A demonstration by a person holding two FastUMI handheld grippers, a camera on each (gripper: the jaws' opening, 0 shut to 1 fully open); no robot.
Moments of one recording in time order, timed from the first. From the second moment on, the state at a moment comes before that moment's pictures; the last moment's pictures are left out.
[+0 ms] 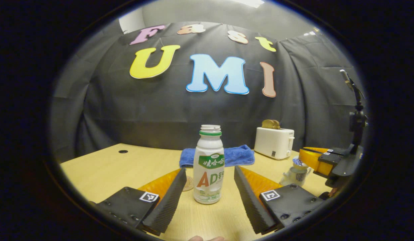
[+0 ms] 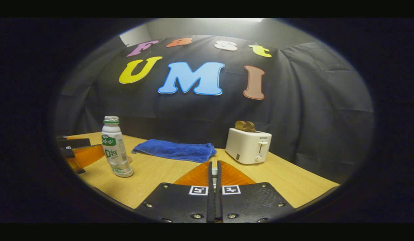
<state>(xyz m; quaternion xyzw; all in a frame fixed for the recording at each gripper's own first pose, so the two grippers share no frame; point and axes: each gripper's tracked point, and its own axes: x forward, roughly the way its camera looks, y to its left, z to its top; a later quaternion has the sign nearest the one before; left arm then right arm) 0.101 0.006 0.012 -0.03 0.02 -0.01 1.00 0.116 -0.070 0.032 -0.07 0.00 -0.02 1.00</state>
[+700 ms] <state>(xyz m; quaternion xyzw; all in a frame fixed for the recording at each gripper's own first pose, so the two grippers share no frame) 0.167 0.008 -0.014 -0.03 0.05 0.00 1.00 0.107 -0.063 0.032 -0.08 -0.01 0.00 1.00</state>
